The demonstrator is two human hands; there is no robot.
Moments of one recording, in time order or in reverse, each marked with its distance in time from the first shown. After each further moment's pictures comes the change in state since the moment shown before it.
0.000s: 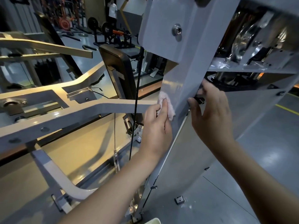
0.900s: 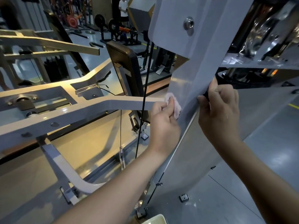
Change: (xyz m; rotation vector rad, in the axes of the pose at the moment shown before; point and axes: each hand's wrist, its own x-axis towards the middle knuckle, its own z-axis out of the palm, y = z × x) left_hand 0.010 0.020 -0.012 -0.250 -0.024 -0.270; right_hand -0.004 0.012 0.018 -0.107 0.090 -0.089
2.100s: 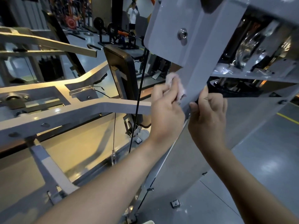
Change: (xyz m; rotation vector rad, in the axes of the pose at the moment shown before) left_hand 0.026 0.054 0.009 -0.083 0.112 0.083; right_hand -0.002 -0.003 0.005 -0.002 0.011 0.044
